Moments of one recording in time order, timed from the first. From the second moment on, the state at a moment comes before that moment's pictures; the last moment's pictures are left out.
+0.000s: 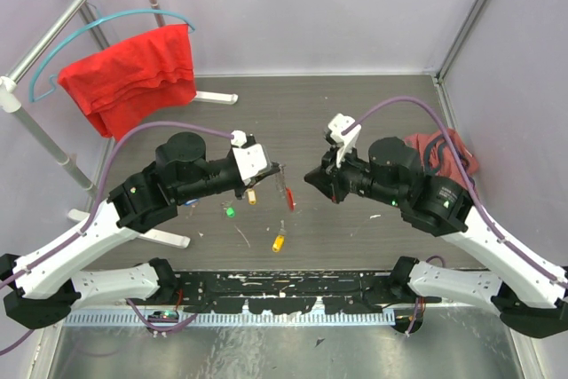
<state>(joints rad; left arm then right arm) -1.02 1.00 1.23 -0.42 0.17 0.34 0.94 0.95 1.28 -0.64 -0.09 0.12</state>
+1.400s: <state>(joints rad) -1.02 0.69 1.14 -0.62 -0.38 0.21 1.12 1.65 0.95 -0.11 0.09 0.58</state>
